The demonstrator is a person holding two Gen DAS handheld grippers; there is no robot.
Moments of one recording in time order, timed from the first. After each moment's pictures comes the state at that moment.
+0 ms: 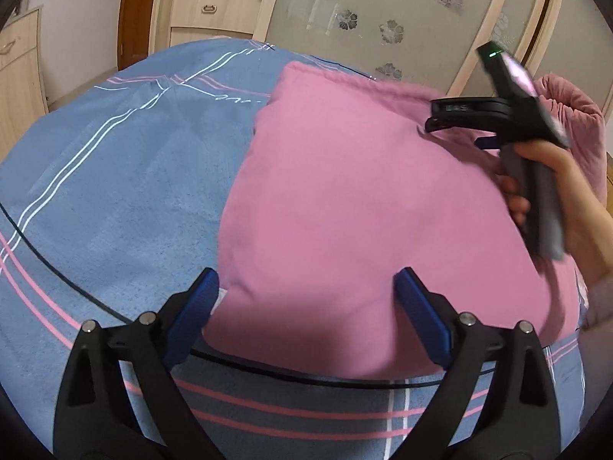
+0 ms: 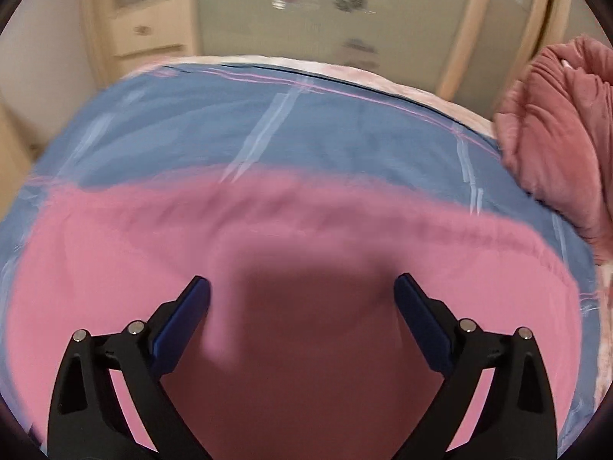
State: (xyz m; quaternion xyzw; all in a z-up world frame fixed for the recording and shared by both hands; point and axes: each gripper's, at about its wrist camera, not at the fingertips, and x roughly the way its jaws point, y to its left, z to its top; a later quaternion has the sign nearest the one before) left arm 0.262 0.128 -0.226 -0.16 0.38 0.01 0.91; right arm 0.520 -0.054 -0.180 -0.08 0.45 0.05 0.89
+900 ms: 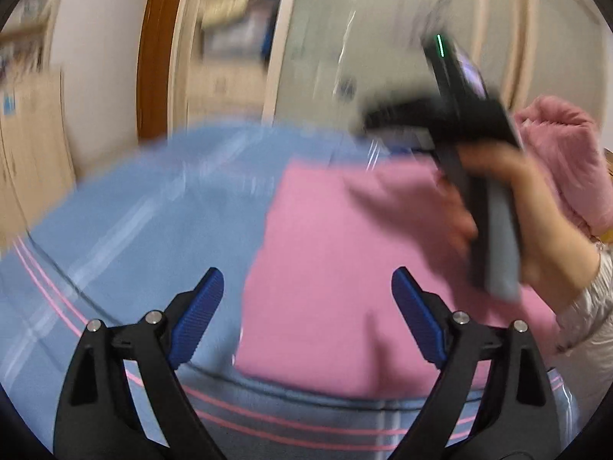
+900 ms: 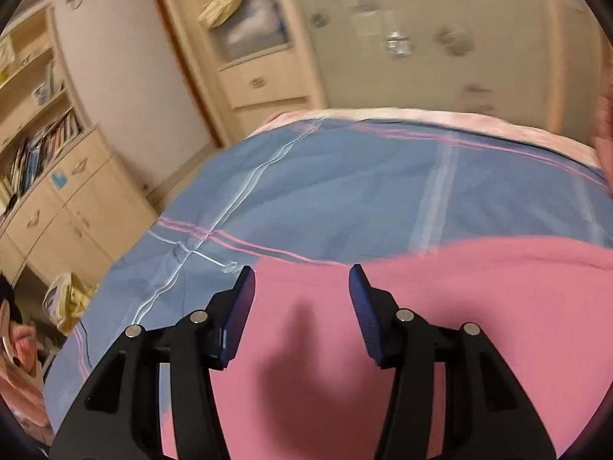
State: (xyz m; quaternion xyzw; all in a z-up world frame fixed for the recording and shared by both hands) left arm 0.213 0.100 -0.162 -0.09 0.23 0.05 0.97; right arm 0.462 -0.003 -0.129 0.02 0.37 0.25 0.89
